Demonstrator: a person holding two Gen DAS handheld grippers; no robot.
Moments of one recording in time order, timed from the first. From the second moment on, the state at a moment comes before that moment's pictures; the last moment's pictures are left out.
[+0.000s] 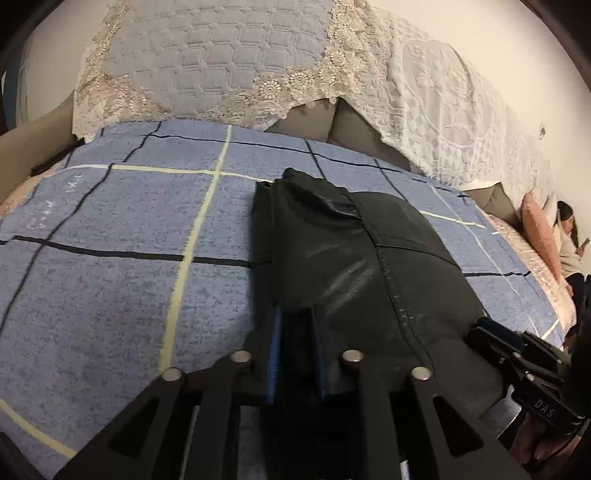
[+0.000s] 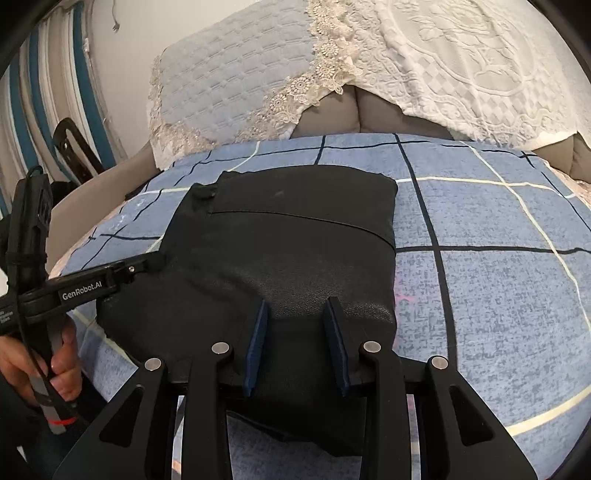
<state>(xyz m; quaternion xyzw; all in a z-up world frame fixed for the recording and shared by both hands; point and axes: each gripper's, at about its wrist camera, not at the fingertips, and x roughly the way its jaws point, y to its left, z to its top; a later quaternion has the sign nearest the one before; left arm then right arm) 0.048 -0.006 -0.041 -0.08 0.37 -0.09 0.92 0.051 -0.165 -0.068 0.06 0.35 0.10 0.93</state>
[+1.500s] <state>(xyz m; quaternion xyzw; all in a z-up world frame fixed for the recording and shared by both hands) 0.062 -0.008 -0.008 -0.07 0.41 -0.11 0.90 0.084 -0.214 -0.049 0.12 0.41 0.12 0.90</state>
